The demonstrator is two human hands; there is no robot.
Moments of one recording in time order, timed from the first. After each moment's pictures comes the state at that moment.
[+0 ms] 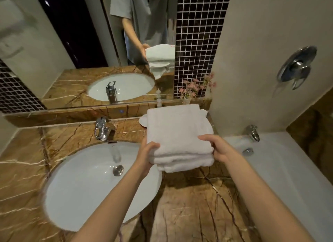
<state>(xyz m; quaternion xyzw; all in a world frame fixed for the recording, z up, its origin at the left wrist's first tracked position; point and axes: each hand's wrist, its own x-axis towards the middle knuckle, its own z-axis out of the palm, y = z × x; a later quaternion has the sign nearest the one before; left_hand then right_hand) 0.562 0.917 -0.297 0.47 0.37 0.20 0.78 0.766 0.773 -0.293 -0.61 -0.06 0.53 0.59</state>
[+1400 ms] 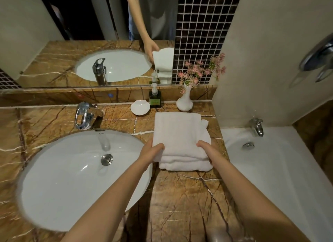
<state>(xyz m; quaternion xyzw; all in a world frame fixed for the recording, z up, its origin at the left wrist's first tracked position) 0.621 0.932 -0.389 0.59 0.47 0.06 0.66 0.808 0.791 -0.412 -0.78 -0.03 0.40 0.48</state>
